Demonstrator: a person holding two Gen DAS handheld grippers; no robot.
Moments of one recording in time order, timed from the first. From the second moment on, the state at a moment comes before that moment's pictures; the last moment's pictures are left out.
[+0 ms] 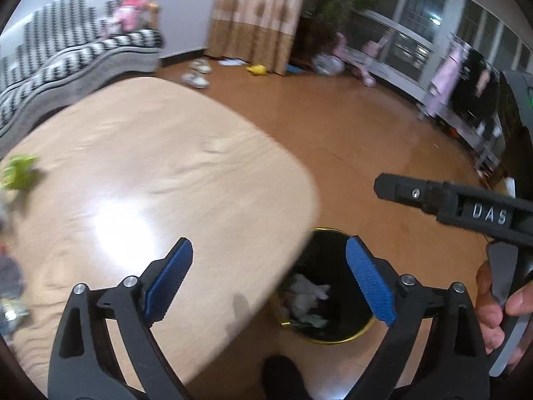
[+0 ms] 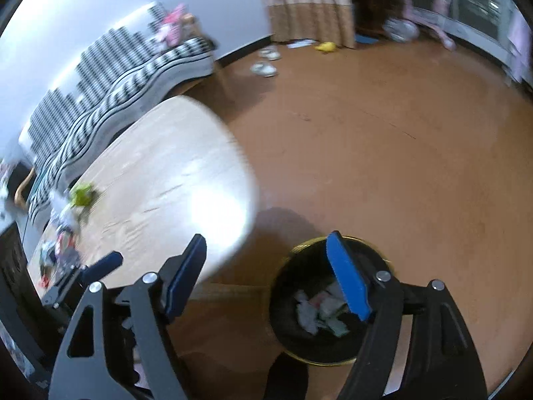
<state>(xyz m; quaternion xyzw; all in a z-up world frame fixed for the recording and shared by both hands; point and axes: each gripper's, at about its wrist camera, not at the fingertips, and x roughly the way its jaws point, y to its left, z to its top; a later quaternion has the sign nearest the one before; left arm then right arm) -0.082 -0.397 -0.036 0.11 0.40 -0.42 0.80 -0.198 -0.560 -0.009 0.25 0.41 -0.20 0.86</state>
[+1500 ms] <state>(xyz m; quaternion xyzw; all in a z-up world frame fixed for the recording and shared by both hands) 0.093 0.081 -0.059 -0.01 0.44 -0.05 0.90 0.081 -0.151 -0.010 0.05 0.45 0.12 0.88</state>
